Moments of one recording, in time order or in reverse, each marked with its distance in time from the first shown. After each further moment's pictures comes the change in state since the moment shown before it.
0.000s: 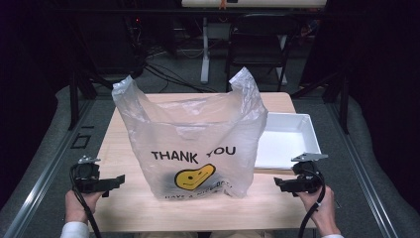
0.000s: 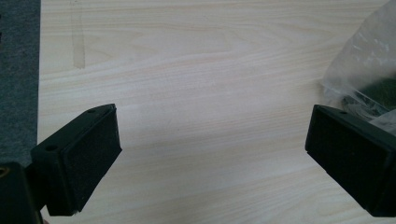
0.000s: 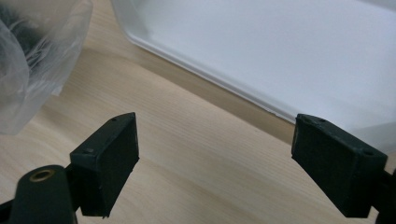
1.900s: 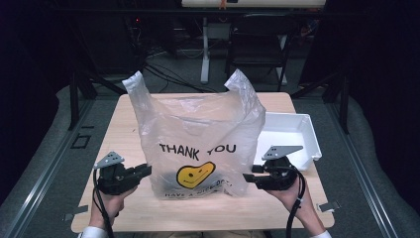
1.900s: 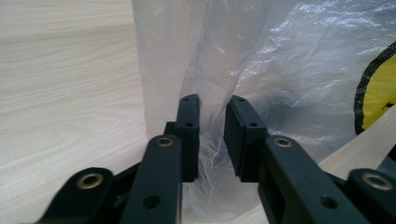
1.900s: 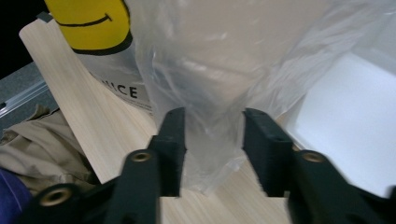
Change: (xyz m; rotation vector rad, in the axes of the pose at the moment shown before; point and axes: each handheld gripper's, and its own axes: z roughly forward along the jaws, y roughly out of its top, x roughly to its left) left arm -0.085 0.015 -0.017 -0.230 -0.364 0.169; right arm 0.079 0.054 -0.023 -0.140 0.353 -0.219
